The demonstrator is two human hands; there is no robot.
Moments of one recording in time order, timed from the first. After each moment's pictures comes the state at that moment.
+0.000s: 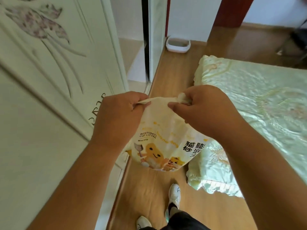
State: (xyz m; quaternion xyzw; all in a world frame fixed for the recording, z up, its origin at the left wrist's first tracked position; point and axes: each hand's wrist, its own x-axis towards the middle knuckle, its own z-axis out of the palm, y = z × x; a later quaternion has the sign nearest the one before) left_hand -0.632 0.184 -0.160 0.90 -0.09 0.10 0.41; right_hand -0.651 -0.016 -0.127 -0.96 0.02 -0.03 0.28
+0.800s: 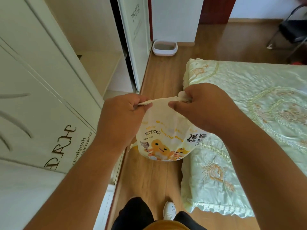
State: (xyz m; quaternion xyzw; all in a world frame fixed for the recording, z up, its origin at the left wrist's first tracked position) left_hand -0.502 0.024 -0.161 0.89 -0.12 0.05 0.43; right_hand -0.531 -0.175 -0.126 -0.96 0.06 0.00 0.27
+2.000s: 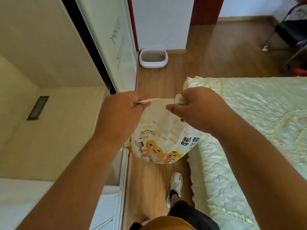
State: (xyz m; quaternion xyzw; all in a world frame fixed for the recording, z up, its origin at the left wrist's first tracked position) left_hand -0.002 -0.064 -0.186 0.89 -0.16 0.00 0.42; right_hand -0.066 -0.255 -0.156 -0.95 0.13 0.02 0.29
